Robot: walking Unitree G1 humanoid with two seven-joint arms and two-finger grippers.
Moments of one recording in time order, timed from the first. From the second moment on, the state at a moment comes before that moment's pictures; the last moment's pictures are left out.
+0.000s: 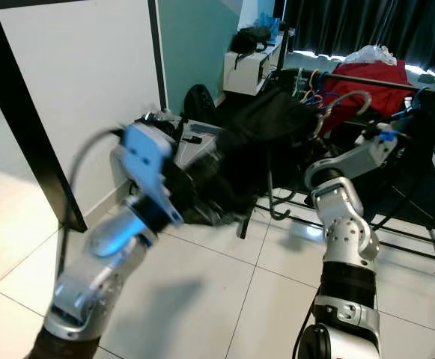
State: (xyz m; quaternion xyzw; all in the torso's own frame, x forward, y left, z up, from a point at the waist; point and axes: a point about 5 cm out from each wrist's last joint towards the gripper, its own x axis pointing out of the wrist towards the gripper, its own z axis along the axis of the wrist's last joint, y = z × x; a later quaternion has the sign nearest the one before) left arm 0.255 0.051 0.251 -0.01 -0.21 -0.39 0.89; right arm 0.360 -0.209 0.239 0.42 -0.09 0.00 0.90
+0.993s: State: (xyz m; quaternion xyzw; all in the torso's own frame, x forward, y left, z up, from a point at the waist) left arm 0.198 0.017 0.231 -0.04 -0.17 -0.63 0.76; right arm 0.356 -0.178 0.249 0.19 -0.09 0.17 0.96
